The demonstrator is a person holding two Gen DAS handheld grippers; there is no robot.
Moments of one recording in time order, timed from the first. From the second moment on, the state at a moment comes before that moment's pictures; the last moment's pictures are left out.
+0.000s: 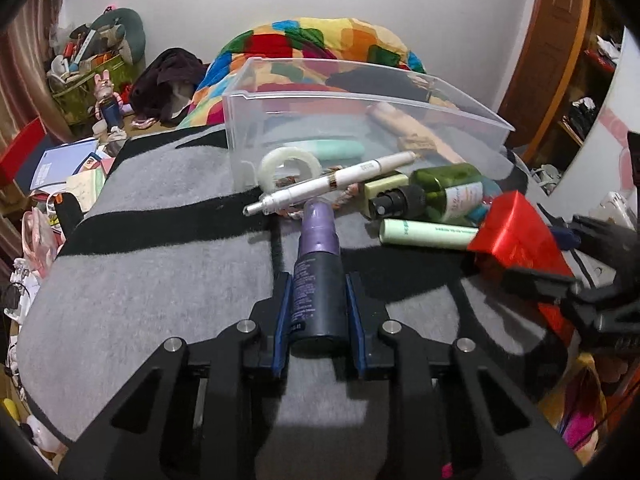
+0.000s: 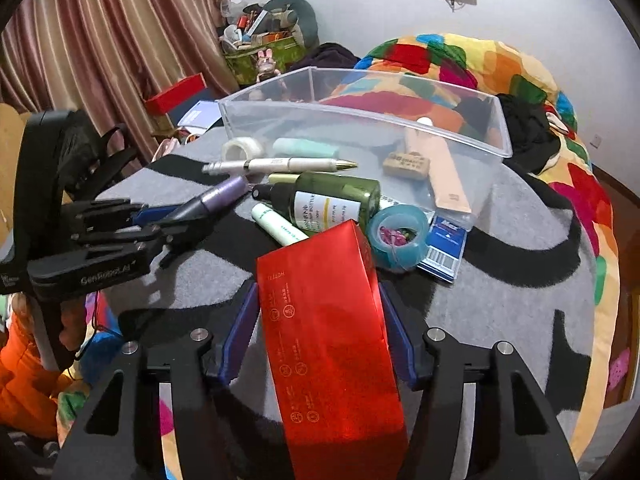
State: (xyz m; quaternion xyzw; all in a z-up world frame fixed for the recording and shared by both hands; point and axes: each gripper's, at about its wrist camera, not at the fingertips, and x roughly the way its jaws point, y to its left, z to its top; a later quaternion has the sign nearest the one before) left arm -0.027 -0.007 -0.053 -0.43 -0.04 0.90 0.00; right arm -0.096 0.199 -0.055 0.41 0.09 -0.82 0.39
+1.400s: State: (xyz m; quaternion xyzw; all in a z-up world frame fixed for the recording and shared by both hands) left arm -0.131 -0.033 0.015 -0.40 -0.06 0.91 0.04; right arm -0.227 0.159 -0.003 0.42 0.04 -0.86 0.29
